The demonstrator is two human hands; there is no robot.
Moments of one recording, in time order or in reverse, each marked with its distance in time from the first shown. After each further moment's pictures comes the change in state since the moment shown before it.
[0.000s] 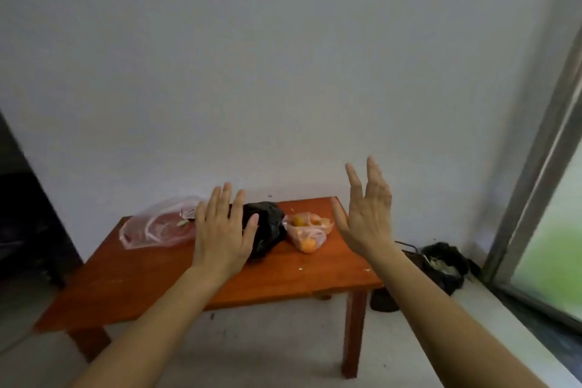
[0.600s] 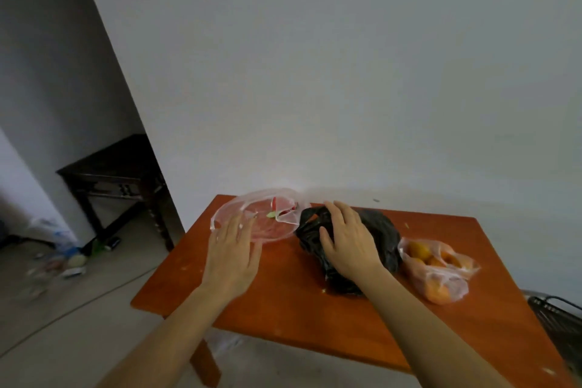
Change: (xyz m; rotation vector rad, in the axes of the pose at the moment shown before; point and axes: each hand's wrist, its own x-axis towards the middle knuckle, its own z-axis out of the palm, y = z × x) left_hand 0.074 -0.268 0.115 0.089 -0.137 -0.281; right_hand 0.097 -0.189 0.315 0.311 -0.465 -0.222
